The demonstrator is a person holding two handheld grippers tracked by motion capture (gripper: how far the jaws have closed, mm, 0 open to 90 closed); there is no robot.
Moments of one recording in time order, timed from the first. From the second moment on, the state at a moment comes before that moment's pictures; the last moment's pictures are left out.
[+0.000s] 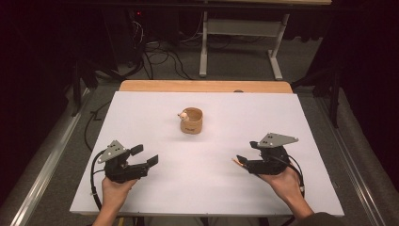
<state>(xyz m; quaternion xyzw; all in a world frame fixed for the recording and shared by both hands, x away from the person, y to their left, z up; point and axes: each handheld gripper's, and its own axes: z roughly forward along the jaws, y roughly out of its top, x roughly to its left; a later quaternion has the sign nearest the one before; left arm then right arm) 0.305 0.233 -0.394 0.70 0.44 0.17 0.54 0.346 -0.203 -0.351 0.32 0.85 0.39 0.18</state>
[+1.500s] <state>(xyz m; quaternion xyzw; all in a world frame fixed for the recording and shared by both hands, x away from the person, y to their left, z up) 0.305 0.233 -0.394 0.70 0.44 0.17 0.54 0.365 -0.196 -0.344 0.33 0.90 0.25 0.12</state>
